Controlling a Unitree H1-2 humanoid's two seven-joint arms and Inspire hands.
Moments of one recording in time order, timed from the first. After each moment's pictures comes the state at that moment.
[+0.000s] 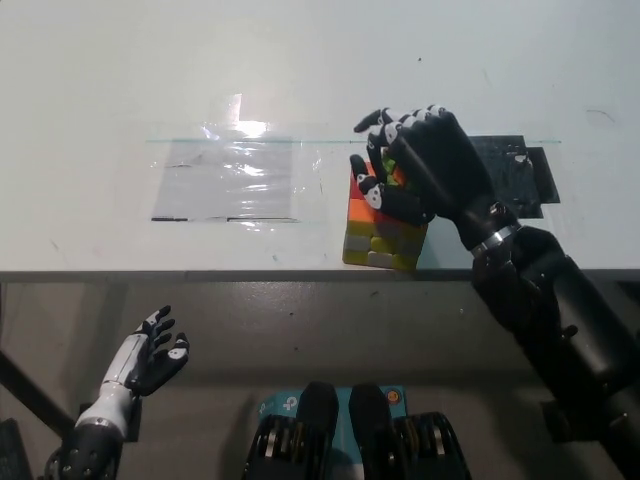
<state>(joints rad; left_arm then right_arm) -0.27 0.20 0.05 0.52 0.10 -0.02 -0.02 -0.72 -0.24 0.42 0.40 -0.84 -0.23 -0.25</state>
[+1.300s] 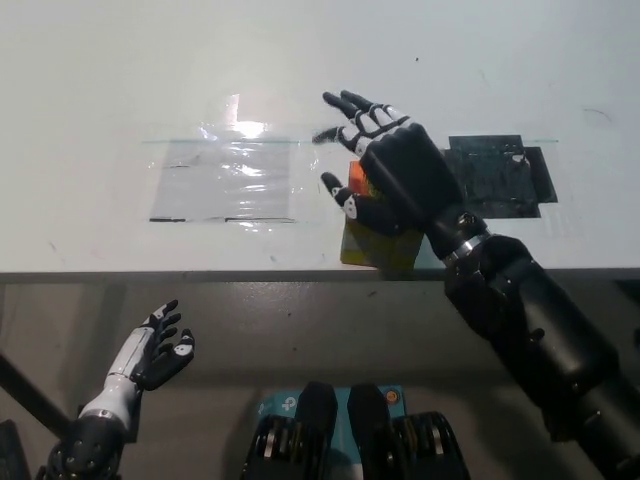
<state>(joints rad) -0.29 0.21 0.02 0.52 0.11 -0.01 -0.02 -0.74 -0.20 0.48 0.44 -0.90 -0.23 -0.30</state>
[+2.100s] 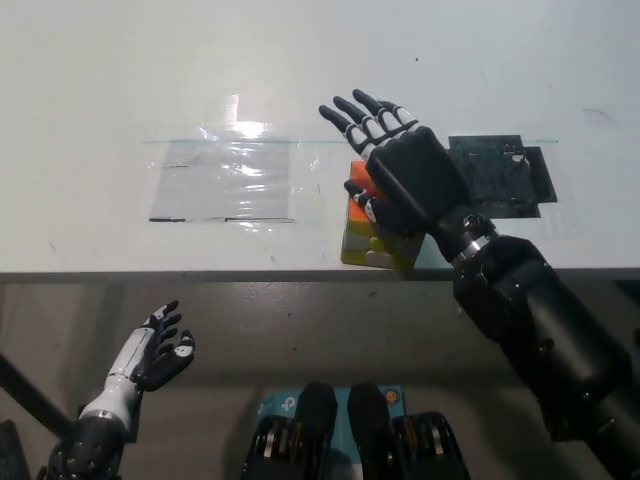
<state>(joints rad) -0.29 0.21 0.02 0.52 0.11 -0.01 -0.02 -0.71 -0.23 0.49 0.33 -0.96 -0.14 -0.20</state>
